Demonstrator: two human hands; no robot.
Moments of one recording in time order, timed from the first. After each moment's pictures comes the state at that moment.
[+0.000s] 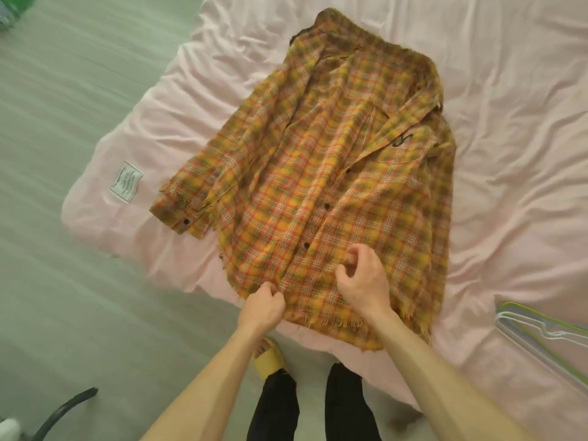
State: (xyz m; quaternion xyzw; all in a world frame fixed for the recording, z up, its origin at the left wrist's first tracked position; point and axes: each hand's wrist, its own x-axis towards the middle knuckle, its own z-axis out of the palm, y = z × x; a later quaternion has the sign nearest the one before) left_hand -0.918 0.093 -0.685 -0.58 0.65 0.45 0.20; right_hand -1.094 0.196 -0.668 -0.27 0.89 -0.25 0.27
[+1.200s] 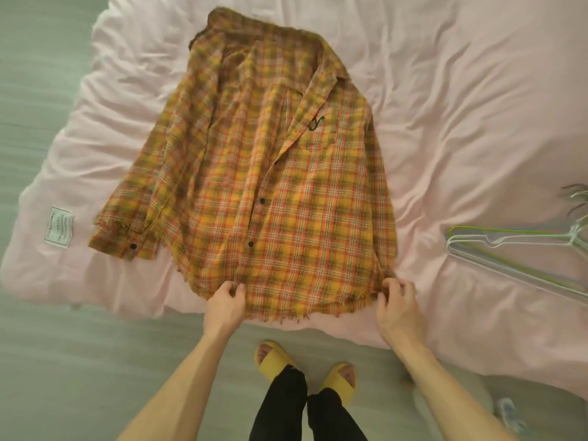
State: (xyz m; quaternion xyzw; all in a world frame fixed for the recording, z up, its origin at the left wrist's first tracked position) left_hand -0.896 0.093 -0.706 -0.55 0.71 0.41 0.15; right_hand -1.063 0.380 -0.713 -0.13 0.96 -0.15 0.18
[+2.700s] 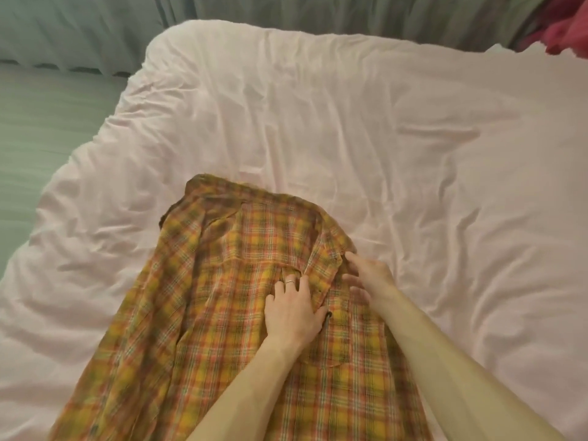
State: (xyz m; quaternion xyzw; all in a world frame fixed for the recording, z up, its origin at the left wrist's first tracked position) left_hand -1.321 -0.062 -0.695 -0.25 0.94 0.18 0.12; right_hand -1.452 0.043 -0.670 0.20 0.75 -0.54 0.34
